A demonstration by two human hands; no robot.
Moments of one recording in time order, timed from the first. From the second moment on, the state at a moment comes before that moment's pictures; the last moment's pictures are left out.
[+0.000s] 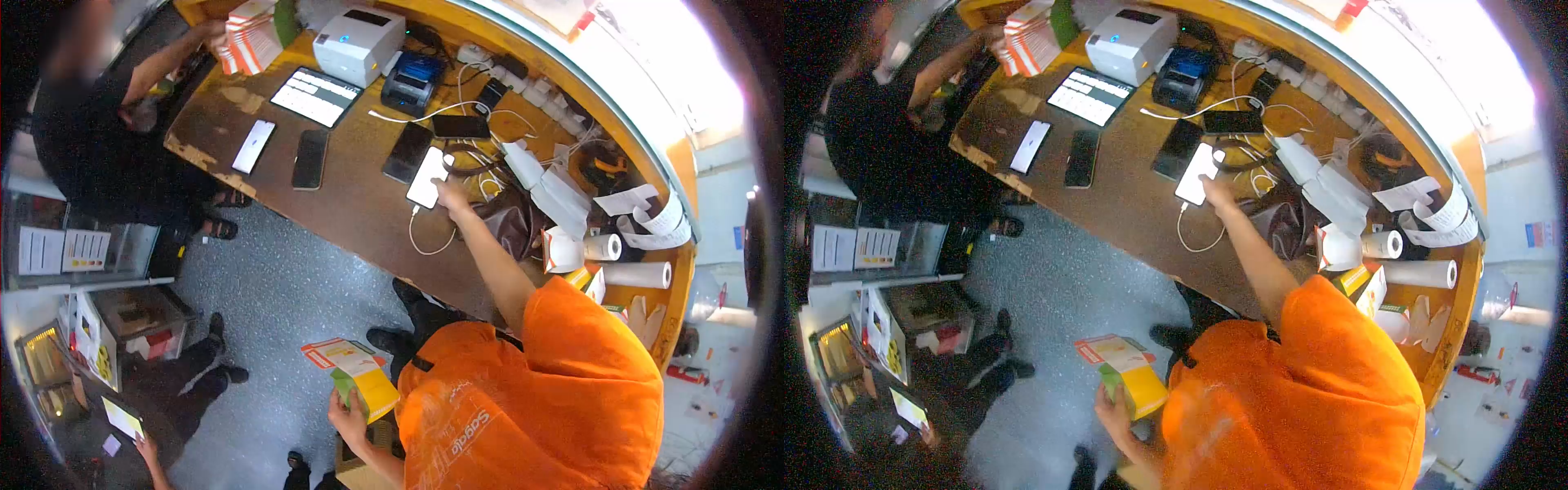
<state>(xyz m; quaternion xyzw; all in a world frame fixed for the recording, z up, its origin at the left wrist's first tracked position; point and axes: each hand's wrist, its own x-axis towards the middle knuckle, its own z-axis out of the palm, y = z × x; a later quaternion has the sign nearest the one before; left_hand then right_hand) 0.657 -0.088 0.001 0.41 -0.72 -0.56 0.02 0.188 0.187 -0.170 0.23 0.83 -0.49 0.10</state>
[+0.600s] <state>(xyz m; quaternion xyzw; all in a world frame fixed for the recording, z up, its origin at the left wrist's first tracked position) 0.624 -0.083 0.003 0.37 -0.75 -0.55 -0.03 0.104 0.191 -0.093 -0.10 0.95 -0.30 -0.02</state>
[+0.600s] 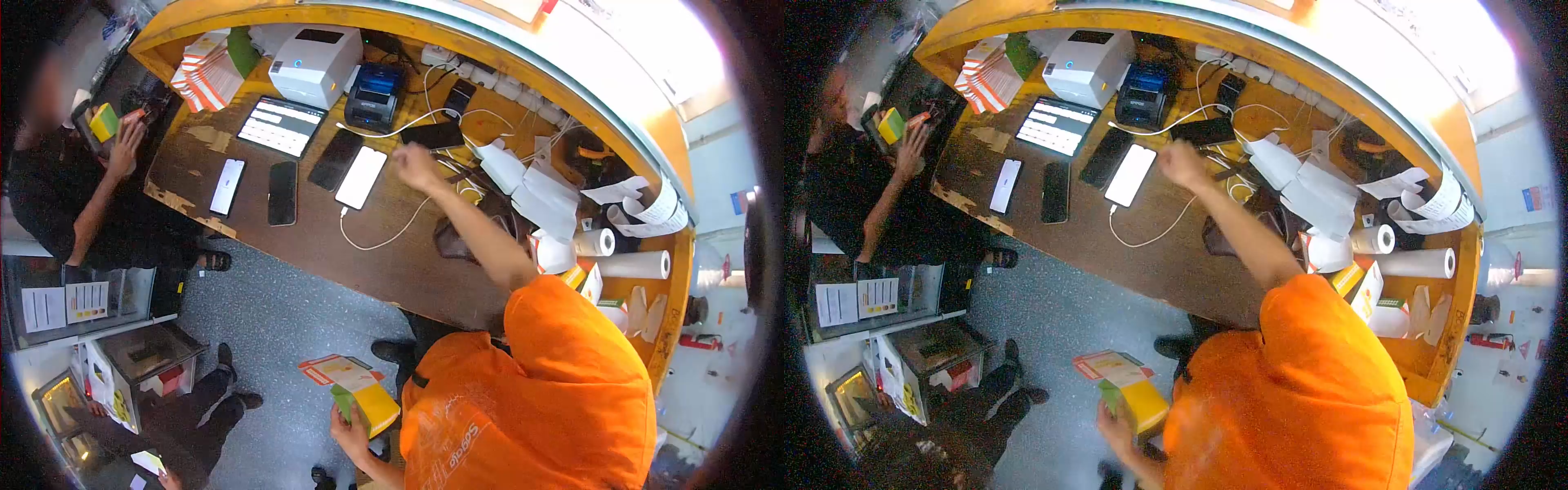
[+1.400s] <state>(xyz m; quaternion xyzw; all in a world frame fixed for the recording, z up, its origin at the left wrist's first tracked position) 0.571 -0.062 0.005 0.29 -0.82 -0.49 -0.06 0.146 0.416 -0.023 0.13 0.53 -0.82 0.18</state>
